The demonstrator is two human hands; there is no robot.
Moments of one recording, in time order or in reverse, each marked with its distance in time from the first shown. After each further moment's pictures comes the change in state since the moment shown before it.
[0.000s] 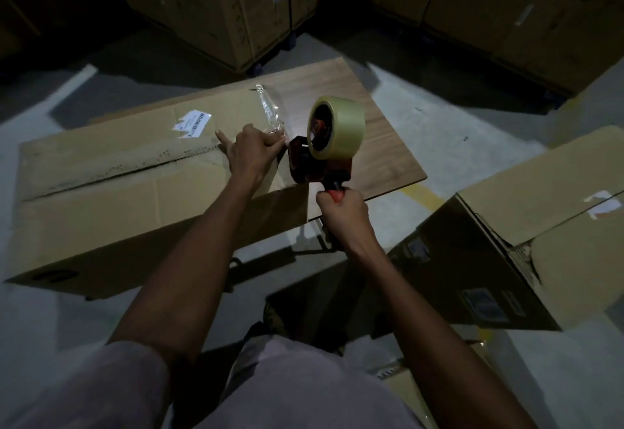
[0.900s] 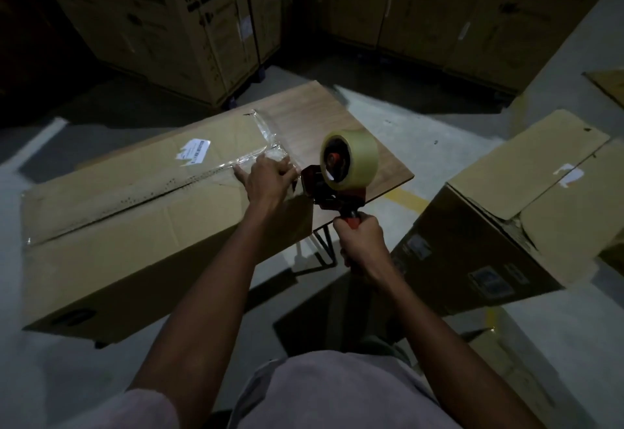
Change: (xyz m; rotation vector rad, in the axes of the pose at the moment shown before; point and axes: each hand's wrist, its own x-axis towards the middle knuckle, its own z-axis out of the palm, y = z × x) left_hand -0.025 0.000 0.002 -0.117 -0.132 0.091; right_hand -0.033 0.036 0.012 0.055 0.153 0.080
